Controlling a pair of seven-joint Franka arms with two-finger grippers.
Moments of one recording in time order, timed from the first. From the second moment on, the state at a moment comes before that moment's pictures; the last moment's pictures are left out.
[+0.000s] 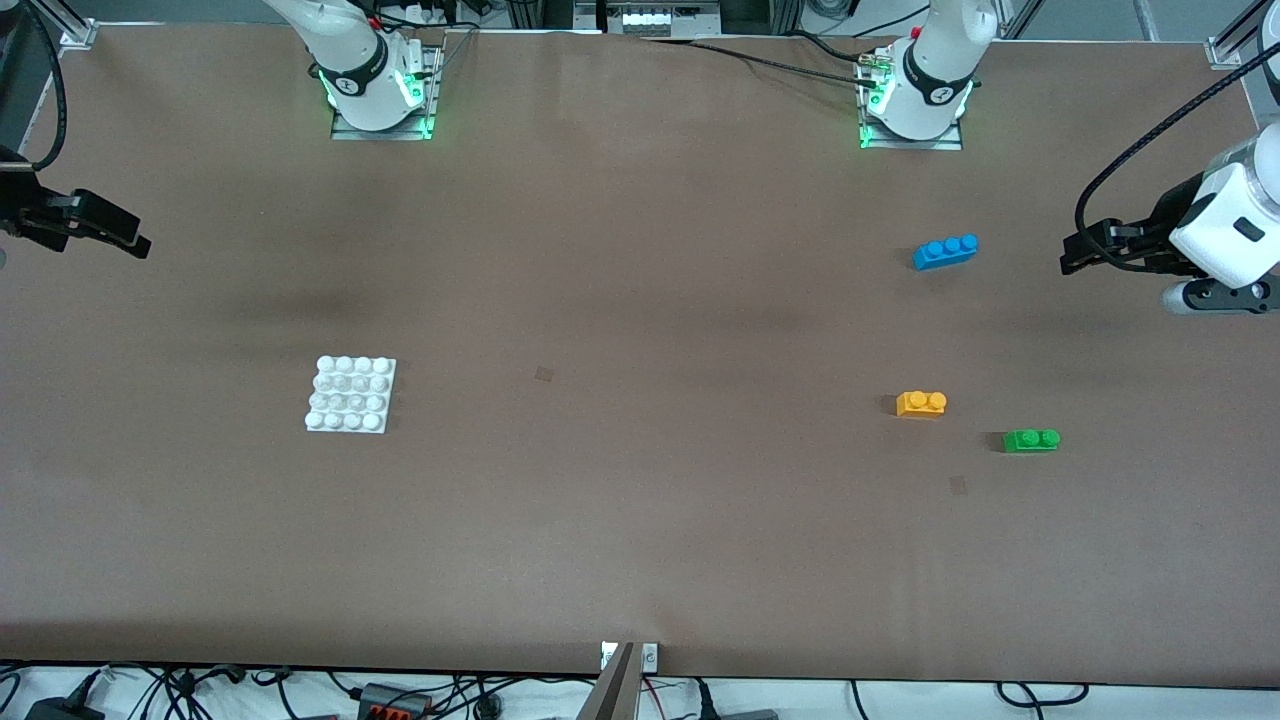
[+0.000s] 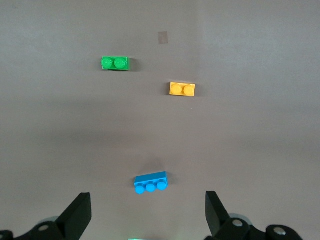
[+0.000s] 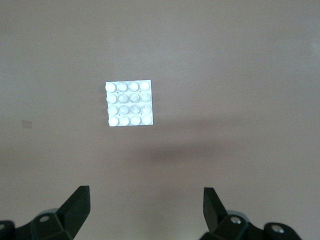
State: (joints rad) left arm 0.02 0.07 -0.03 -1.60 -0.01 1.53 -0.06; right arm -0.03 -0.02 -0.05 -1.67 0.01 1.63 0.00
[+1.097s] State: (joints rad) left arm 0.02 0.07 -0.03 -1.60 -0.01 1.52 -0.06; right arm -0.03 0.02 -0.04 -1.67 0.01 1.62 0.00
